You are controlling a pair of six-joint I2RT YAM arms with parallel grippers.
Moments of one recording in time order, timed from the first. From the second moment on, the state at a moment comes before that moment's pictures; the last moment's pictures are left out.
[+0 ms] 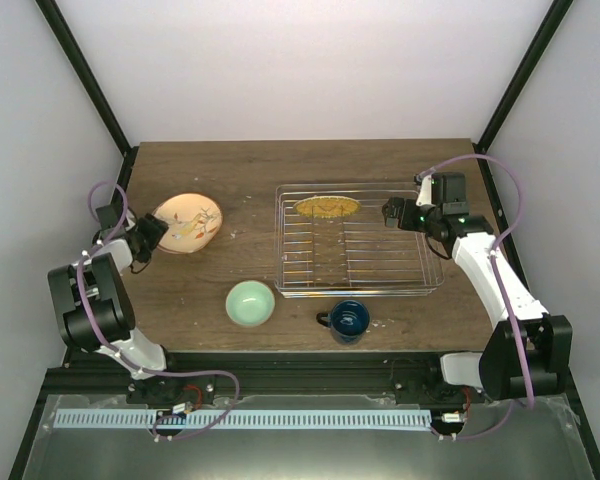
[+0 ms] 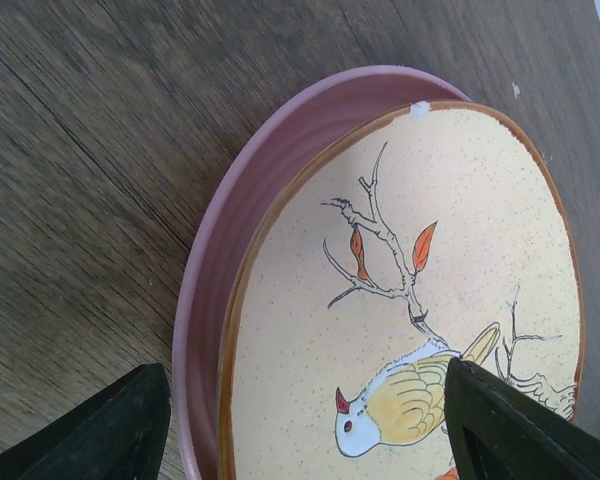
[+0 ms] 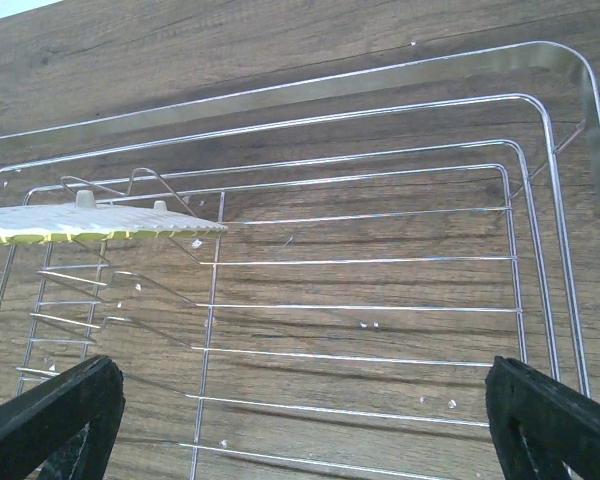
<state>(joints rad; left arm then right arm) 0.36 1.60 0.82 -0.08 0.33 -0.66 0.09 1.29 1.01 -0.49 -0.21 0.22</state>
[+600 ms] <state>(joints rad) 0.35 1.53 0.82 -0.11 0.32 -0.65 0.09 1.30 1.01 -0.49 -0.22 0.22</state>
